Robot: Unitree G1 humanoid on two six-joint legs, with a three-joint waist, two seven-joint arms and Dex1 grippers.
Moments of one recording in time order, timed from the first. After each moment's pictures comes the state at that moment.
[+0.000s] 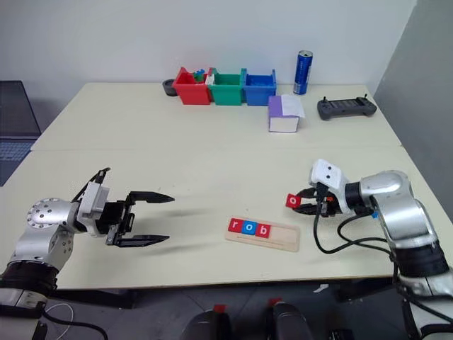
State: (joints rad) left arm -0.40 0.88 -0.10 0.47 -0.70 -0.29 -1.61; right arm -0.44 -0.69 0.05 -0.37 0.07 0.85 1.17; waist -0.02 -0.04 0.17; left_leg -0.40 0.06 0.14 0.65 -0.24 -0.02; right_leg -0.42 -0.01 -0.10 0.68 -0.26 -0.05
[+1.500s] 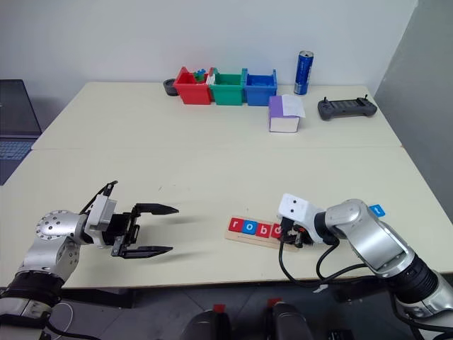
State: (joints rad) left arm -0.34 0.85 -0.11 0.46 -0.69 -0.31 -1.61; right arm -0.50 -0.78 0.44 -0.41 0.16 0.93 0.94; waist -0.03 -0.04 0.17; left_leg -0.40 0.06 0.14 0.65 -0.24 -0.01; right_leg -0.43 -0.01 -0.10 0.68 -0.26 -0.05
